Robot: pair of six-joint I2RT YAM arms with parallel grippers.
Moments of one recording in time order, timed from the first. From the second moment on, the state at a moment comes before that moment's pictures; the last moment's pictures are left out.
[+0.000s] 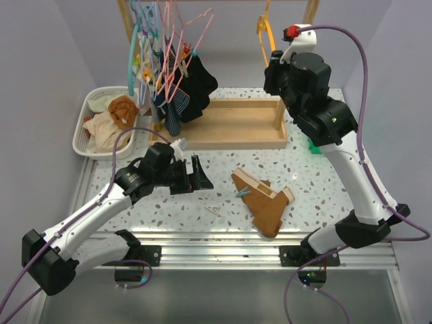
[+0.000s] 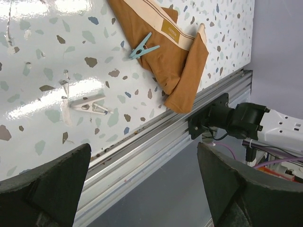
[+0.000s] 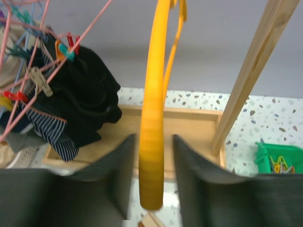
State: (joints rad) left arm -0.65 1.04 0.87 -0.56 0.31 -0.81; right arm 0.61 1.49 2.03 -0.66 0.49 0.15
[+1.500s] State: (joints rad) left arm -0.69 1.11 0.94 -0.65 0.13 -0.70; right arm 0.75 1.28 0.74 -0.82 0.17 0.89
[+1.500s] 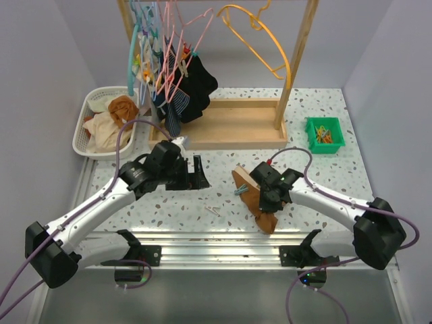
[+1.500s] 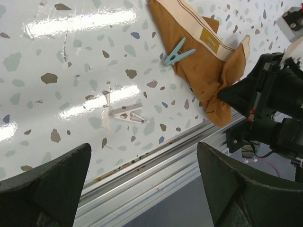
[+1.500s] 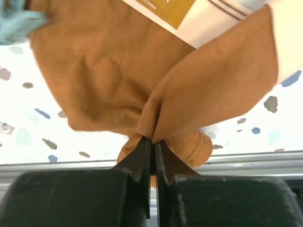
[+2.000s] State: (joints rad) left arm -0.68 1.06 0.97 -0.65 0.18 -0.61; right arm 0.75 1.17 1.36 -1.17 0.18 0.74
